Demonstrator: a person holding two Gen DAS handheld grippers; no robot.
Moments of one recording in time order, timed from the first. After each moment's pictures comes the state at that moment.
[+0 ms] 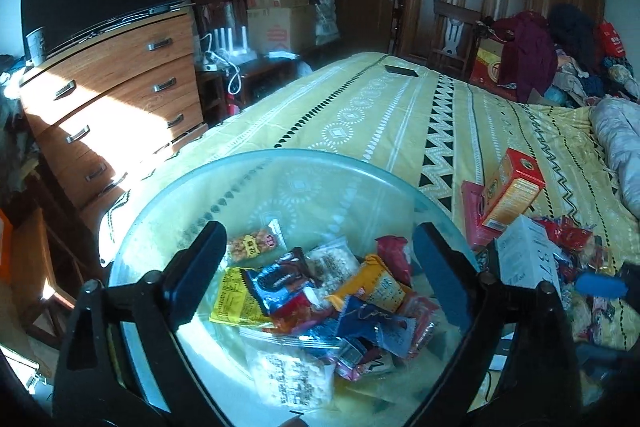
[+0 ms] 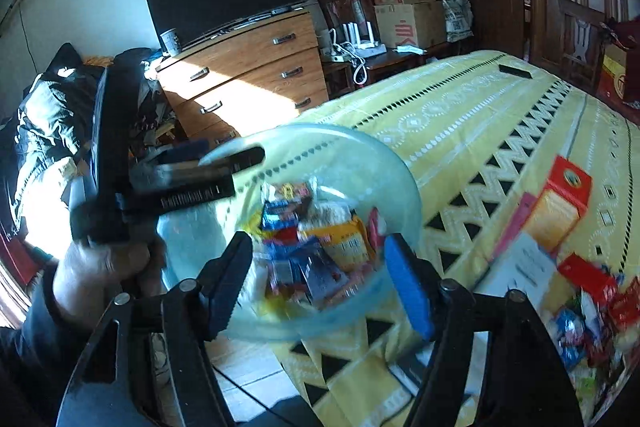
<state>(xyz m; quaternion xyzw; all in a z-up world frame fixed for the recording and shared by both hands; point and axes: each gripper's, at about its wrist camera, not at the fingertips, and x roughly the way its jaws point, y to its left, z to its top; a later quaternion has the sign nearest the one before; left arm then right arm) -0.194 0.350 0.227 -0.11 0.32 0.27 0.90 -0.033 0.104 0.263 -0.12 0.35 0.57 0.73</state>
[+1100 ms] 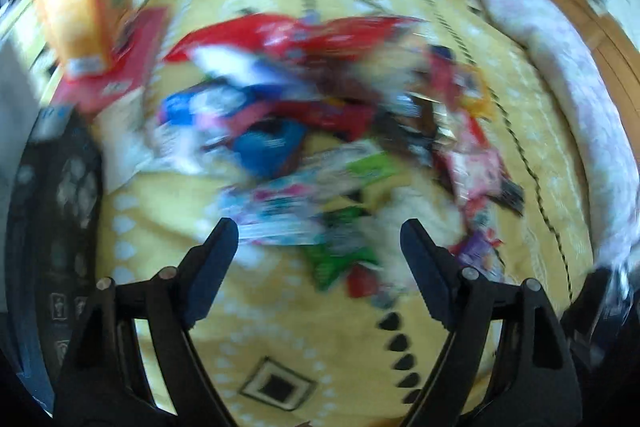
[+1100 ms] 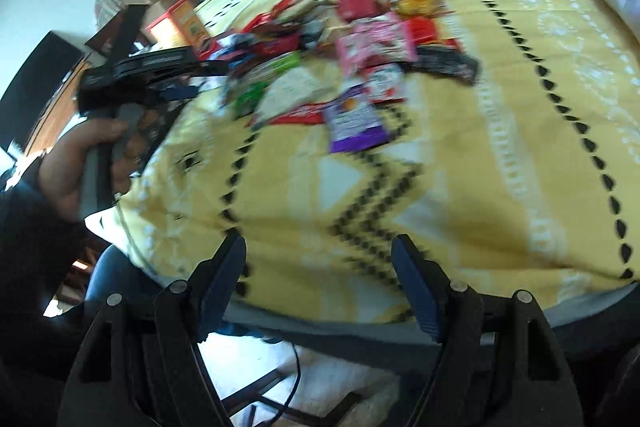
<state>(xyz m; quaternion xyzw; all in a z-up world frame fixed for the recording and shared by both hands) 0.011 0.012 0.074 -0.10 0.51 -0.08 0.85 0.014 -0.362 0.095 0.04 0.52 0.26 0.81</state>
